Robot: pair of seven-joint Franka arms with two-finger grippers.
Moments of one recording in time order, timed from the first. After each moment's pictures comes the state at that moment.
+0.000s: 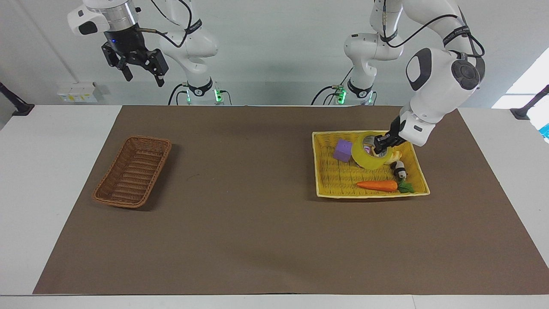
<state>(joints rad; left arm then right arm) -0.15 0.08 -0.02 -1.82 -0.20 1.79 -0.36 -0.02 -0.15 0.05 -1.55 -0.01 1.37 0.24</state>
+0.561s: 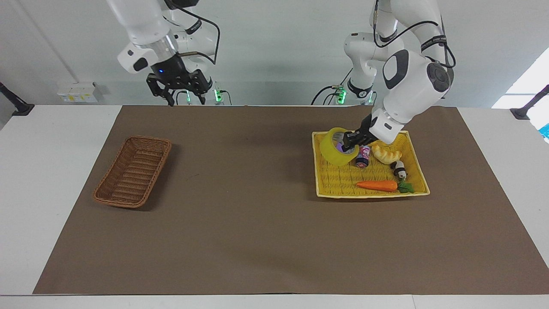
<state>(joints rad) -0.29 0.08 -0.03 -1.86 -0.44 1.92 -0.36 0.15 -0.08 0.07 -1.71 0.15 1.64 0.21</state>
